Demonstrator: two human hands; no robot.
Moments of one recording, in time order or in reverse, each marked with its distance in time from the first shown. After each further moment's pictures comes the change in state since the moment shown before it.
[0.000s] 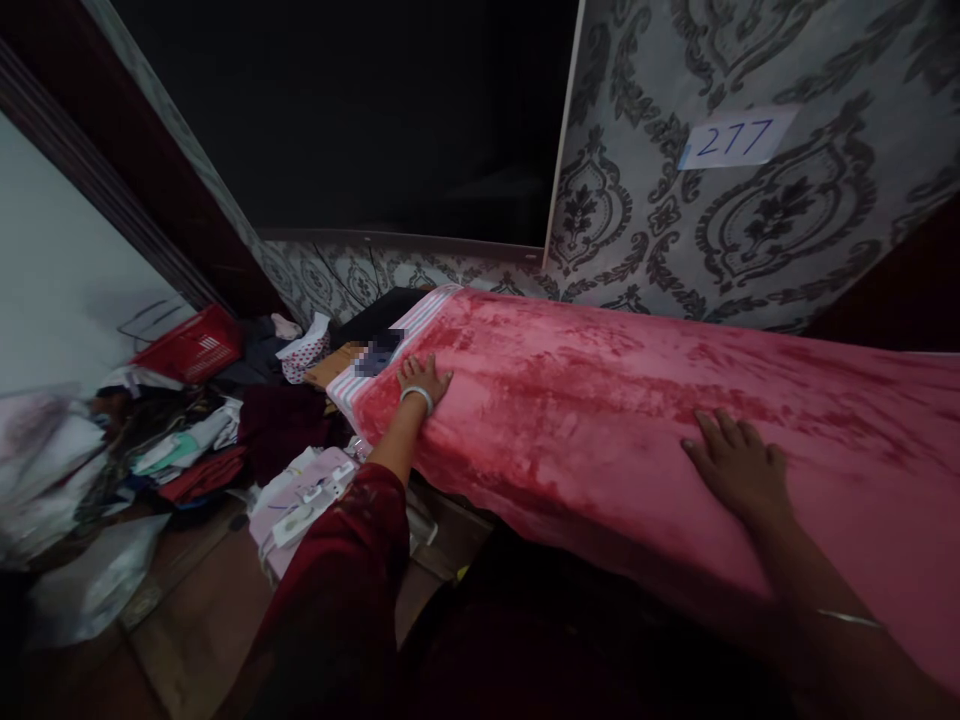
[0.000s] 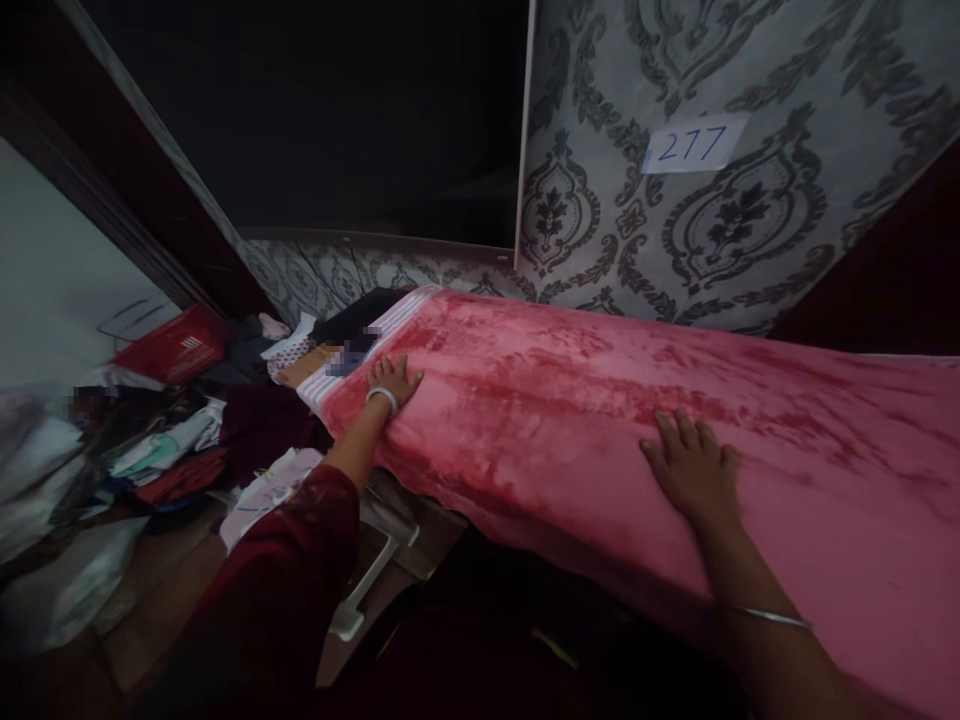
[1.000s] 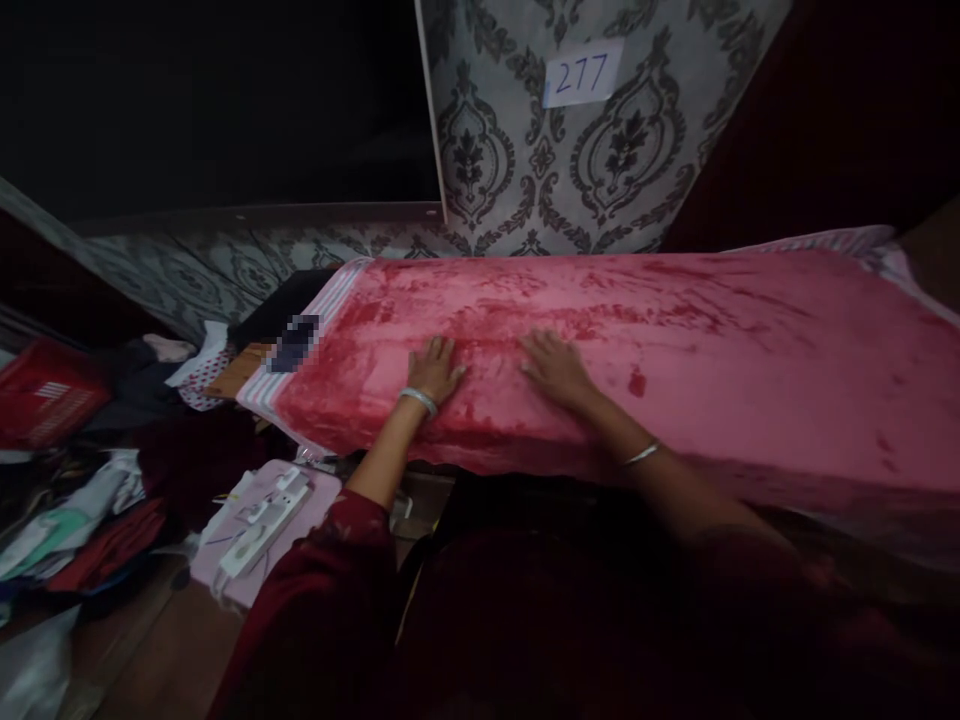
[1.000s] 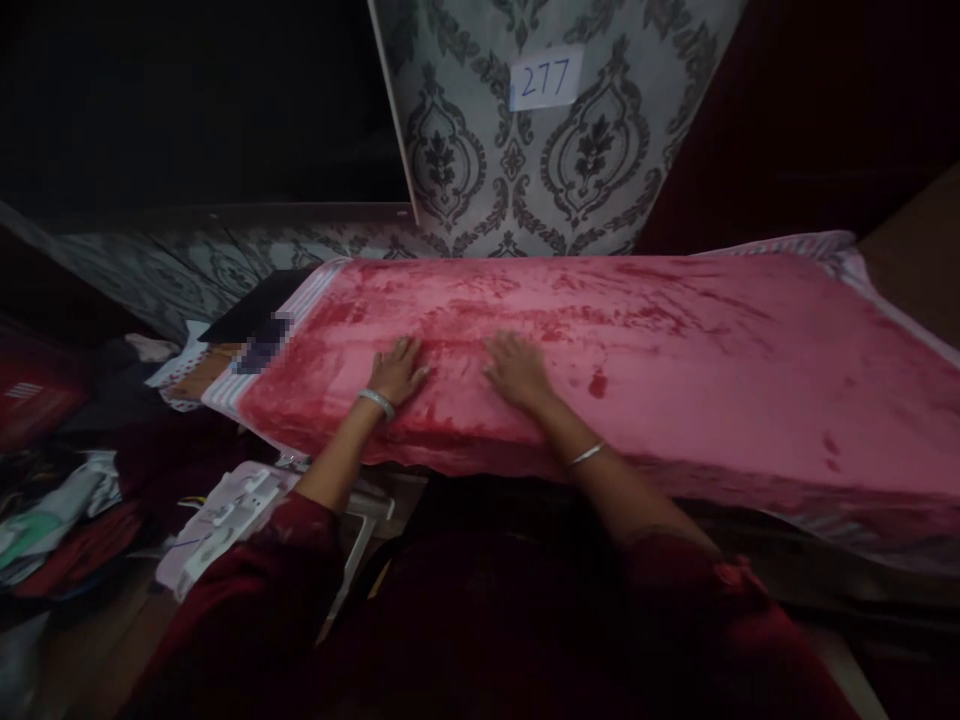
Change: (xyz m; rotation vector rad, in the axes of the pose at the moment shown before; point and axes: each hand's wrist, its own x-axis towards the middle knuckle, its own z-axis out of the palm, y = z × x) left_hand -0.104 0.108 0.000 0.041 -0.027 0.638; right_hand 0.003 -0.115 -0.031 0.041 -0.191 -0.245
